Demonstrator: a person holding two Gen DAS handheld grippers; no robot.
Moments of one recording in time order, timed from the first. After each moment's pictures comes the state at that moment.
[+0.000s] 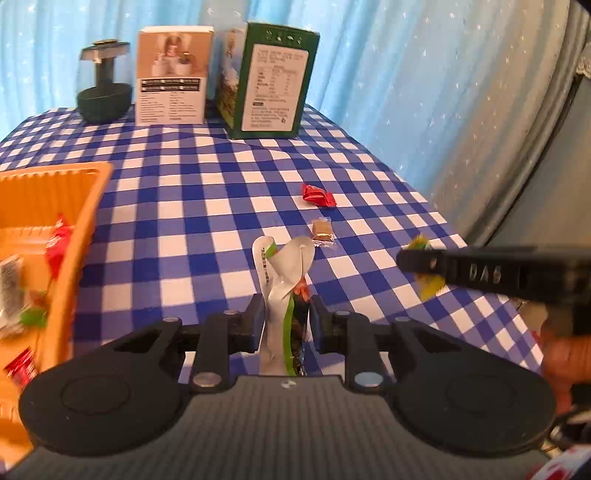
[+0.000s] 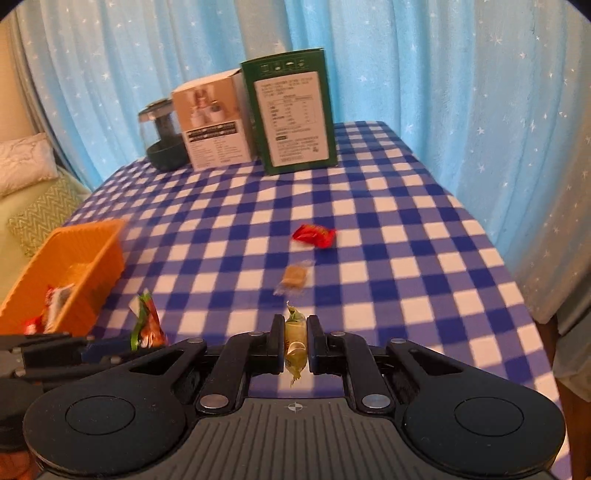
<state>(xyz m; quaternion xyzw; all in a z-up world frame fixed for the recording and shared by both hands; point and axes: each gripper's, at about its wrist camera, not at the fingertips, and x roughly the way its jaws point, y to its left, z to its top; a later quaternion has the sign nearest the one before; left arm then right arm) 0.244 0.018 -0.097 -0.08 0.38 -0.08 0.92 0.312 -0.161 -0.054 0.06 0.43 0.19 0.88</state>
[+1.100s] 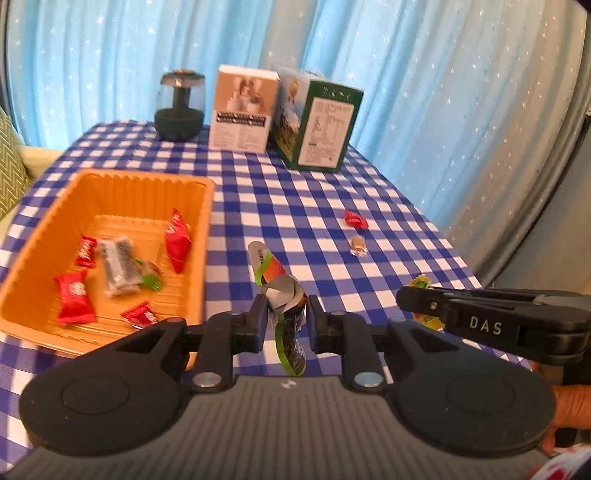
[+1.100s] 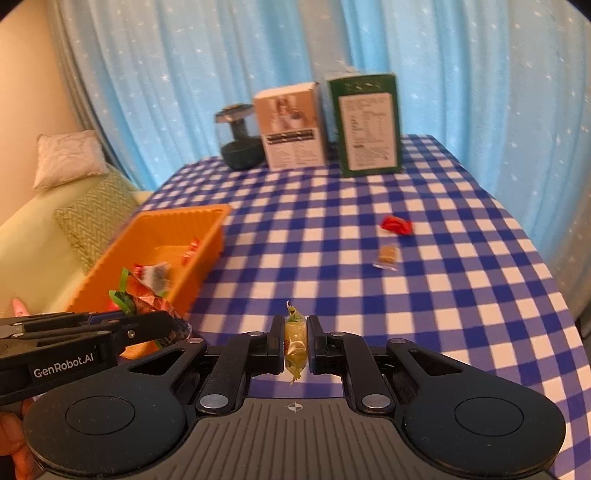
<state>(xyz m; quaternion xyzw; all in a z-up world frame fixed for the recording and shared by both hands) 0.142 0.078 -0.035 -0.10 0.35 -0.02 0.93 0.222 -0.103 -0.002 0.07 0.41 0.24 0.88</state>
